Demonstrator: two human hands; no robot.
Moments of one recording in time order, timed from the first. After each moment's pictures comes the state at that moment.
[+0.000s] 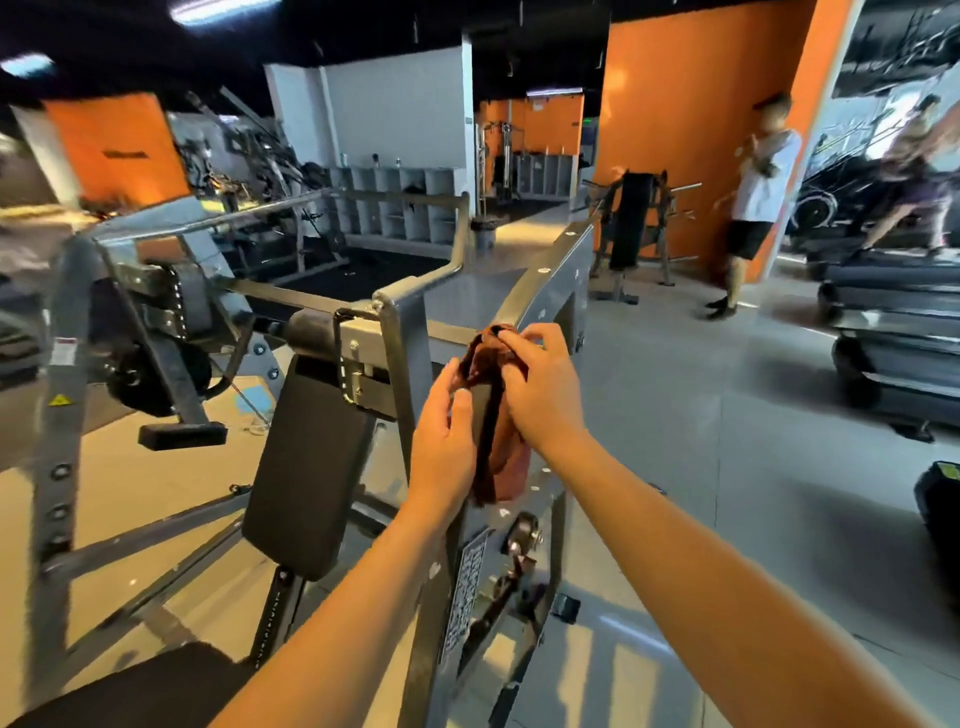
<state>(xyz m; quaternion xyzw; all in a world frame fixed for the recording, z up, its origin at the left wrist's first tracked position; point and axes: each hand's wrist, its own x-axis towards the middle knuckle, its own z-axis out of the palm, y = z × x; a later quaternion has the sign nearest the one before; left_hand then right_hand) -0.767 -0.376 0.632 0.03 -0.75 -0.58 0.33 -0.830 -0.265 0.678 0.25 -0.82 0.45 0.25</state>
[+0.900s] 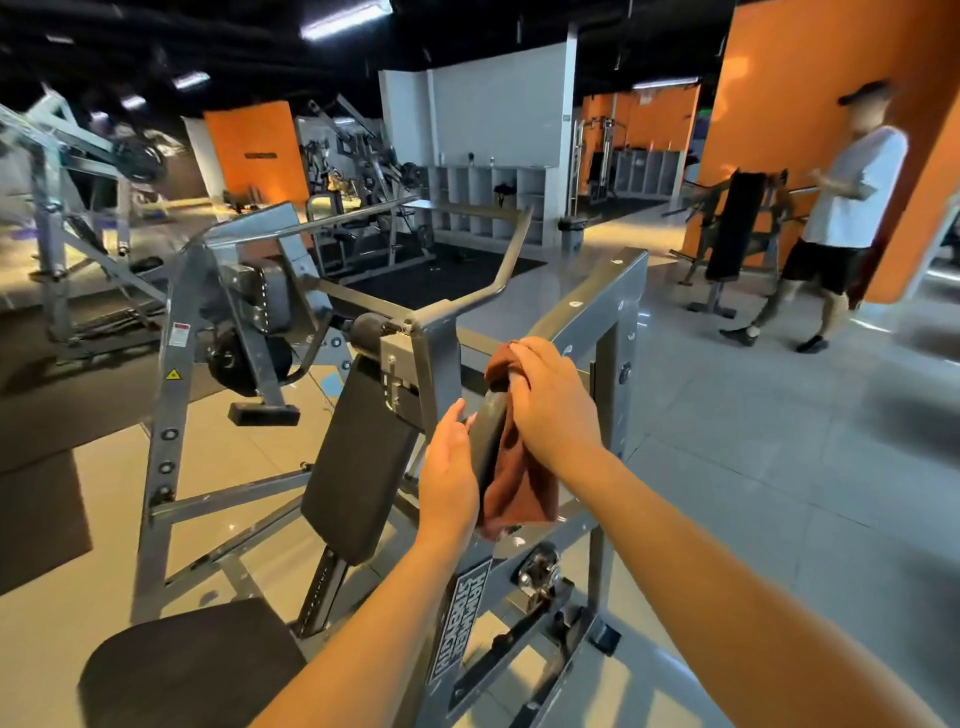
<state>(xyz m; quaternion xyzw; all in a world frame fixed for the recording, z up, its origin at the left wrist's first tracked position) -0.767 -0.346 0.642 0.17 -0.68 -0.64 0.31 -0.868 -0.255 0.705 0.35 -0.83 0.38 0.20</state>
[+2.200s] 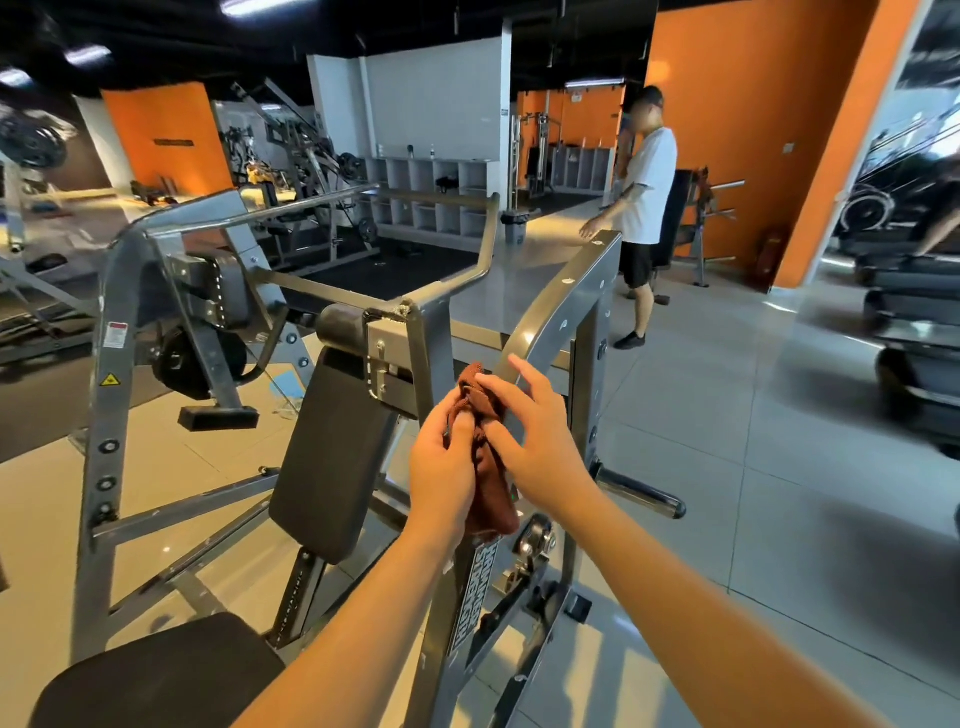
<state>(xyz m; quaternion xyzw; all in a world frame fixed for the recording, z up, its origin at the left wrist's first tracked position) -0.725 -0.368 0.647 0.11 -0.67 -0.68 0.29 -0.782 -0.258 0.666 0.34 -0.79 0.50 0.09</state>
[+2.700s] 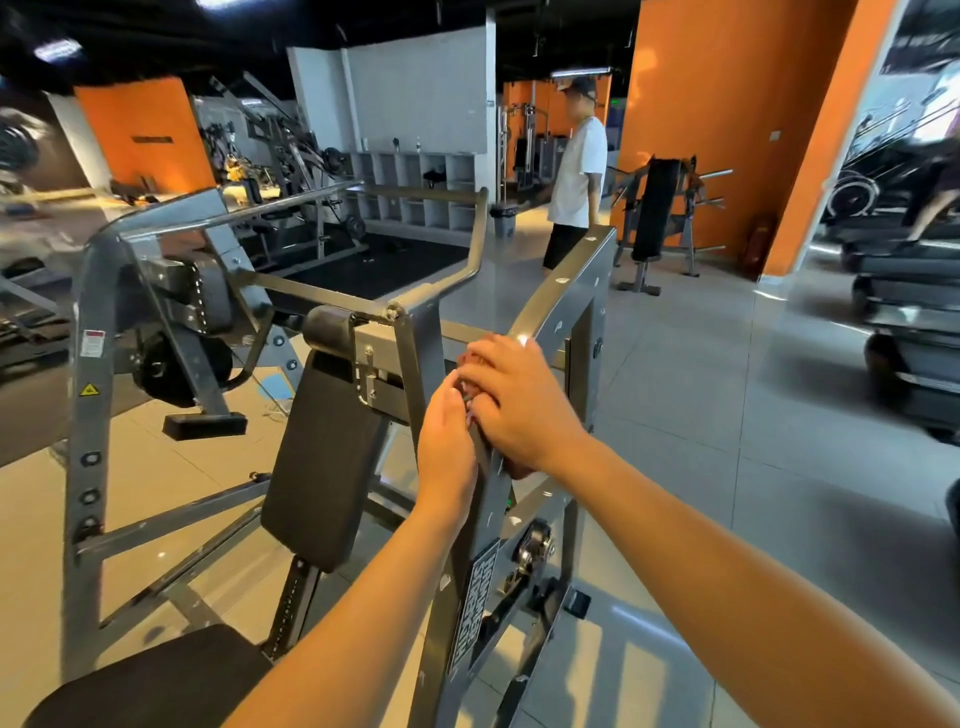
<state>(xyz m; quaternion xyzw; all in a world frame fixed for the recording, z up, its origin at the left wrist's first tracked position) -0.767 -0.371 0.659 0.10 -0.66 -0.69 0.28 -0.836 -0.279 0.695 0.43 -0.84 0.24 0.23</state>
